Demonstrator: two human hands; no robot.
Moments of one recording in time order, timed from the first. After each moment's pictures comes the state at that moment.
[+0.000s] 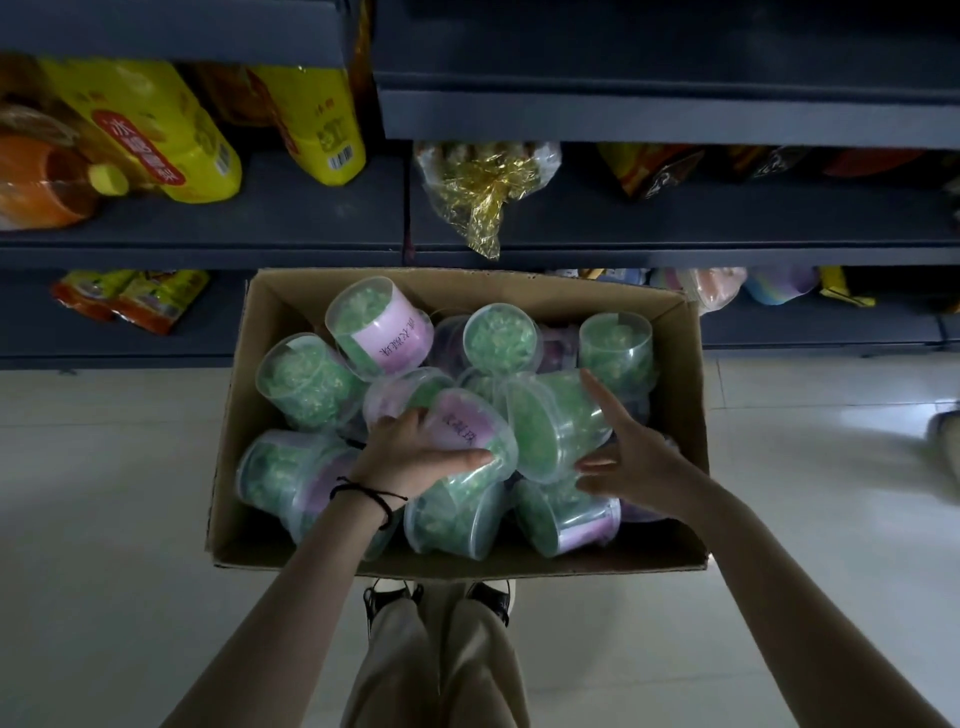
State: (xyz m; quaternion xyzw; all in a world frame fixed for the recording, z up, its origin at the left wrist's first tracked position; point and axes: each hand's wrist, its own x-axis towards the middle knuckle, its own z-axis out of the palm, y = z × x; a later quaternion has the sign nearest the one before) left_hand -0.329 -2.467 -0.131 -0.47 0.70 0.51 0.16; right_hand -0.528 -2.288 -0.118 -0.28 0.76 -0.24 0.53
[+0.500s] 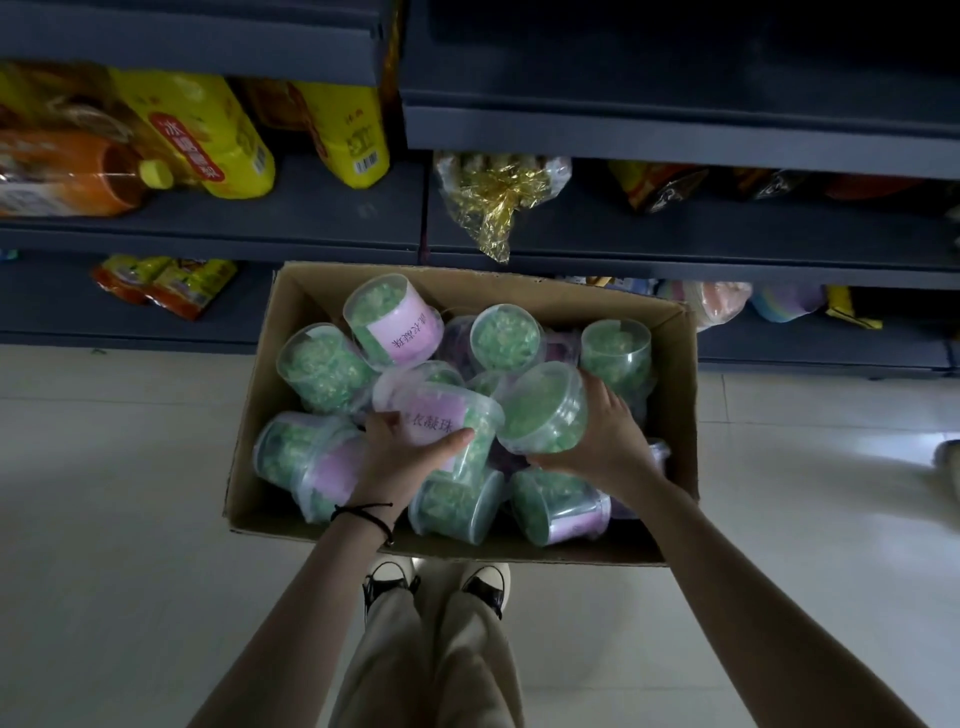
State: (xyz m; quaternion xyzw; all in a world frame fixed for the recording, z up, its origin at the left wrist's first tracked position) left_hand -0.319 -2.438 -0.102 -0.62 0.52 0.58 0.01; right_hand -0.510 -2.310 -0.120 -0.37 0.85 -0.17 0.33
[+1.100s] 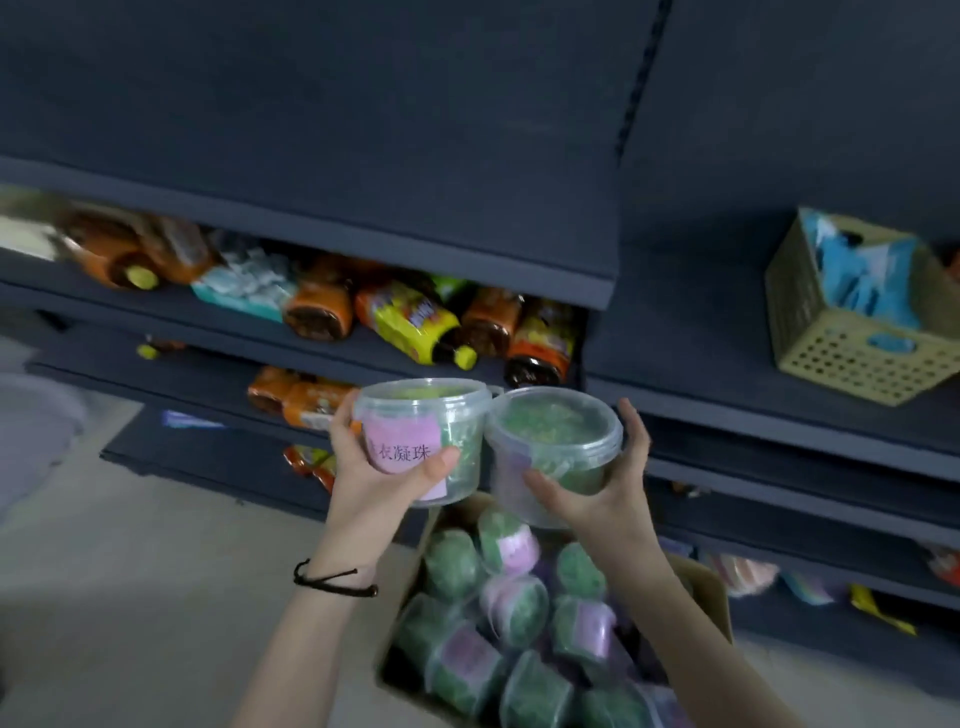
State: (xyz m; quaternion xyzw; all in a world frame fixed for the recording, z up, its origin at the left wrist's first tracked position) left_hand -0.215 -2.552 0.211 -0.46 0.52 0.59 -0.42; right_hand -0.391 -2.453 0.209 -0.34 0.67 -0.58 0.33
